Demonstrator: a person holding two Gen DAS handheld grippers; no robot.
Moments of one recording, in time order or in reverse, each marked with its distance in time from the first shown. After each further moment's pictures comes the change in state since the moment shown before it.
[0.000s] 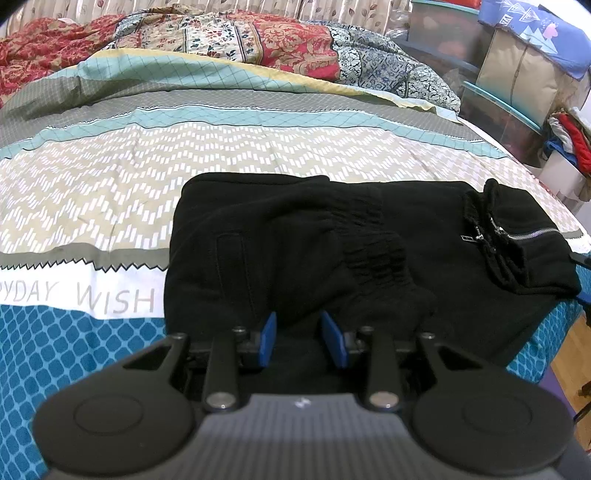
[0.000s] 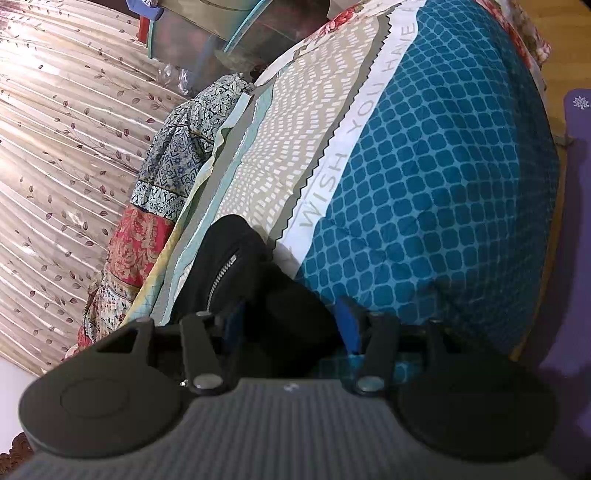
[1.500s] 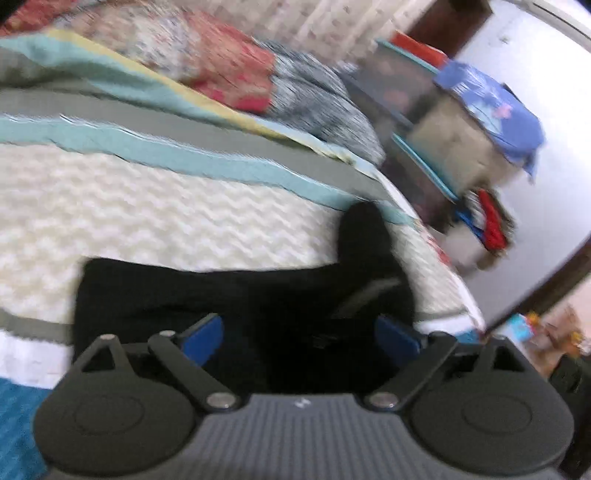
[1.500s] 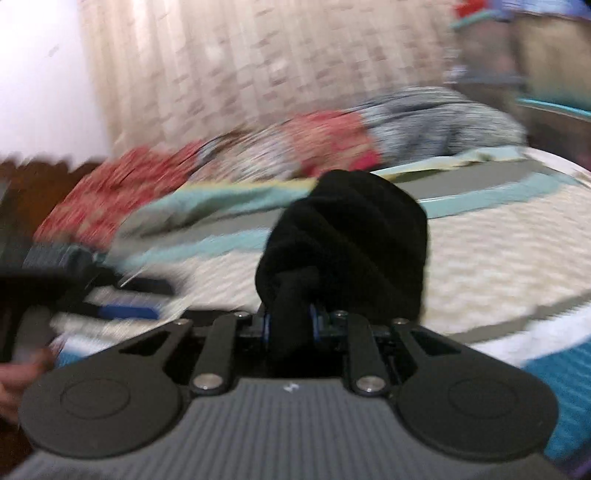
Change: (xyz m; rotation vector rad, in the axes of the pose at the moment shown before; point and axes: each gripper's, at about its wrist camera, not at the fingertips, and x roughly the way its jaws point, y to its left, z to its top) left arm -0.027 -0.007 0.095 -0.168 0.014 -0.411; right arm 0.022 0.208 -0.157 -0.999 0.155 0.295
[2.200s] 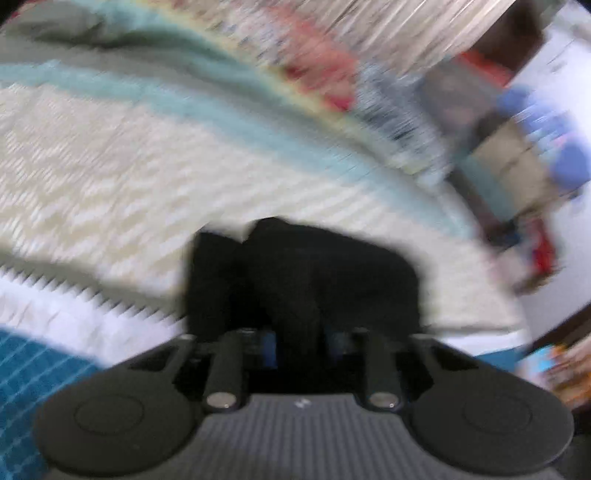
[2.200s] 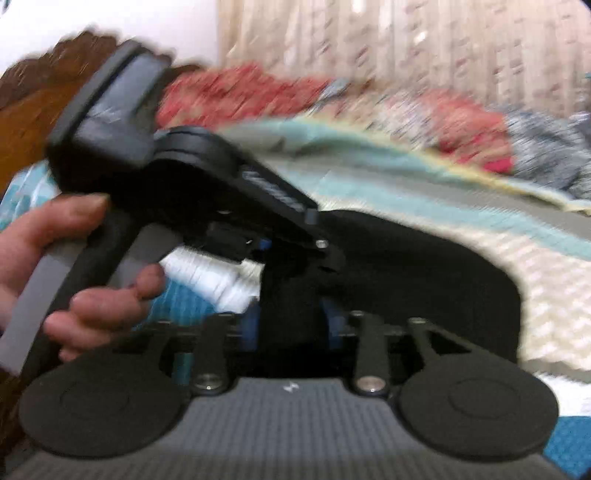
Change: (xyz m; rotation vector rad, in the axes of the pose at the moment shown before) left arm -0.007 0.103 -0.028 -0.114 0.005 0.224; right arm 0.060 0.092 -0.034 -0.295 0.197 0.157
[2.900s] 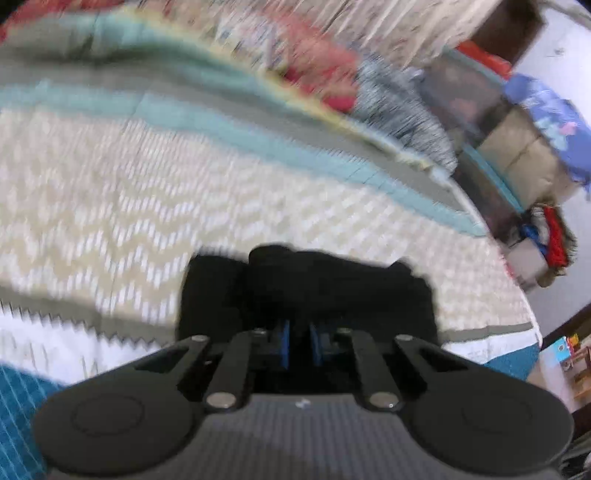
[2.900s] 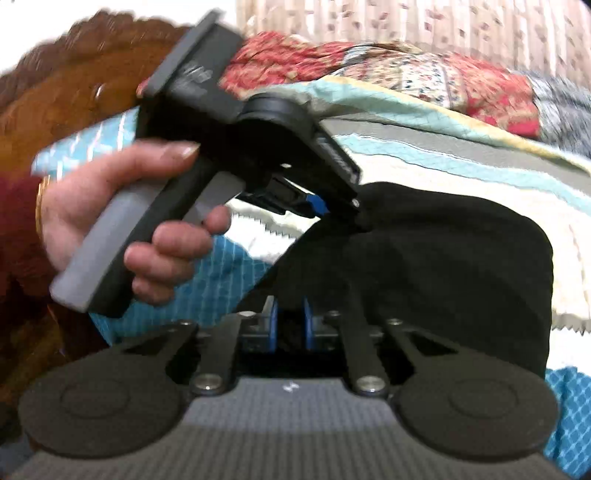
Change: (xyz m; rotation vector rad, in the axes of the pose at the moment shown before) left arm -0.010 -0.019 0.024 0.077 -0.083 -0.042; right arm -0.028 0.002 -0.008 0.086 -0.001 0.082
